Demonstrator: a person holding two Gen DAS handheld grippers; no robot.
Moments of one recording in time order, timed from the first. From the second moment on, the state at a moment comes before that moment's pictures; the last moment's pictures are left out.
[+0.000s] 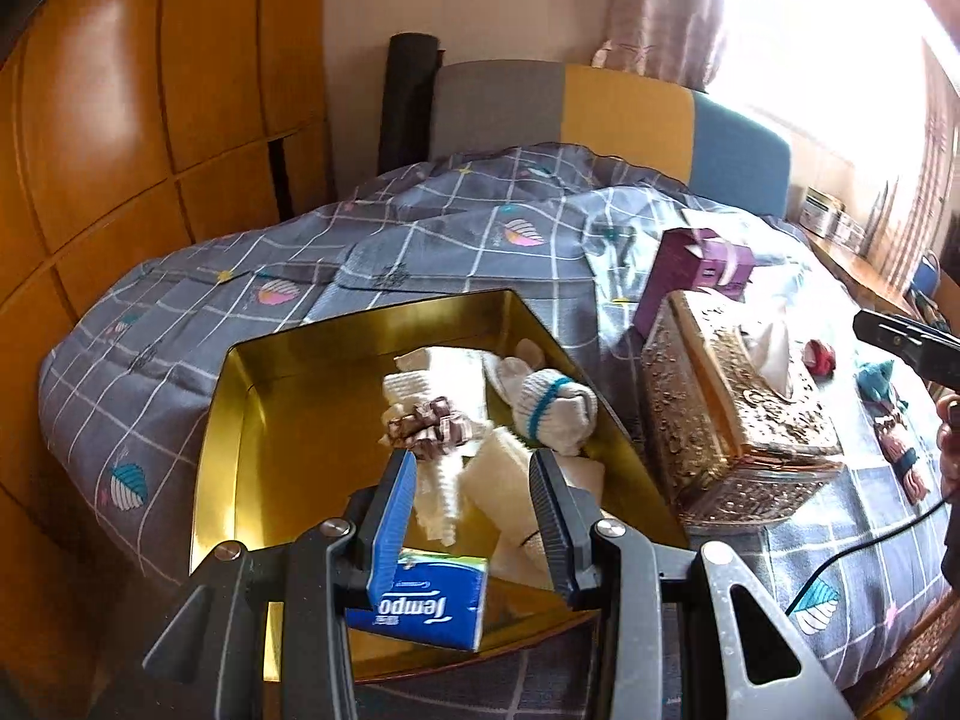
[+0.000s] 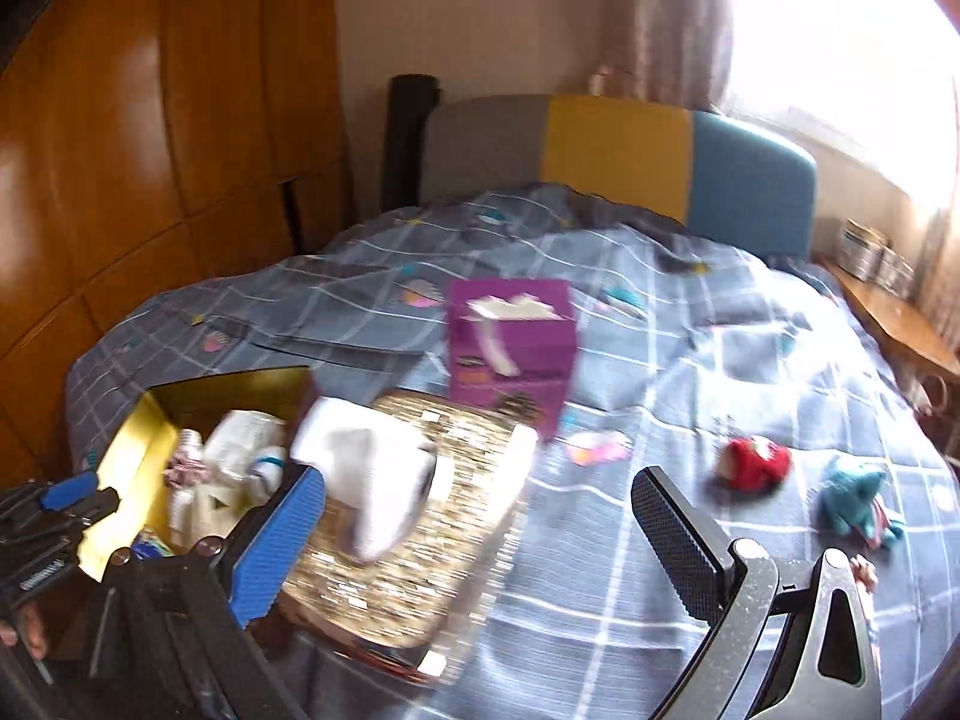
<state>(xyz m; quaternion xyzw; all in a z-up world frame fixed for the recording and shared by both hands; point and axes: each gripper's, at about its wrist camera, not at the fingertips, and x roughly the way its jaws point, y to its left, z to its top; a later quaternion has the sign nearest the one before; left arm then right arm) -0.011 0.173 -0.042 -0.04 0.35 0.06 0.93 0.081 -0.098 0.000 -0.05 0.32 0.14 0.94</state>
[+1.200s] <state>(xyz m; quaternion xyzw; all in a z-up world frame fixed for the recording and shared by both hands) -0.002 0.056 -0.012 0.05 0.34 -0.09 0.93 0.110 -0.413 -0.066 0.24 0.38 -0.18 0.87</state>
